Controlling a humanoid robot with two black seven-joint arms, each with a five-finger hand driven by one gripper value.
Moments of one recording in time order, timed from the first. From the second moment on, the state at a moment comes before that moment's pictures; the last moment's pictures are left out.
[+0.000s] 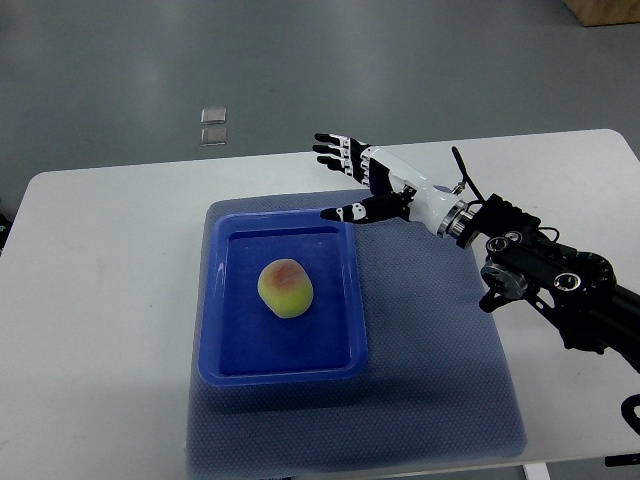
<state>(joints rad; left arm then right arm) 0.03 0.00 -0.01 -0.19 0.00 0.00 0.17 0.73 -0.17 0.59 0.82 -0.82 0.24 0.54</state>
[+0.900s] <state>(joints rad) 0.03 0.00 -0.01 -0.19 0.00 0.00 0.17 0.70 -0.21 0.63 0.80 -0.31 0.22 0.27</state>
